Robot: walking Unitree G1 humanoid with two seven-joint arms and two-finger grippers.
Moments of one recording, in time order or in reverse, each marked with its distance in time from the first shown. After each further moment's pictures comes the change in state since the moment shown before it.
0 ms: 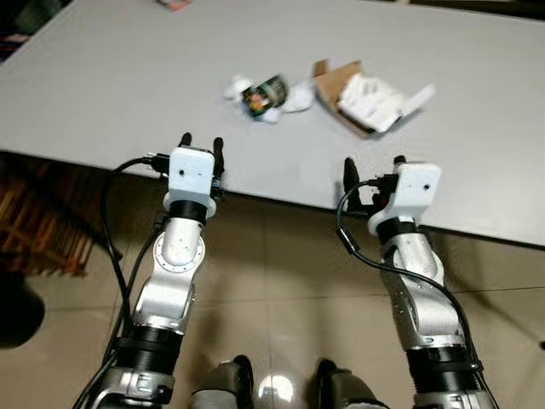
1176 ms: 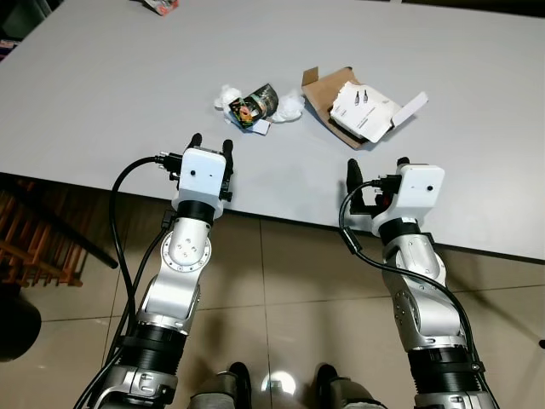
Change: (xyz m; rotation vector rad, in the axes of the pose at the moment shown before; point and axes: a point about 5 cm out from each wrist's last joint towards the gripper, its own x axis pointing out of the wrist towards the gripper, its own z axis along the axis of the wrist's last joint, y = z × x) left arm 0.002 -0.004 0.001 0.033 0.001 -0.025; right arm 0.000 -0.002 0.000 0.003 0.003 -0.011
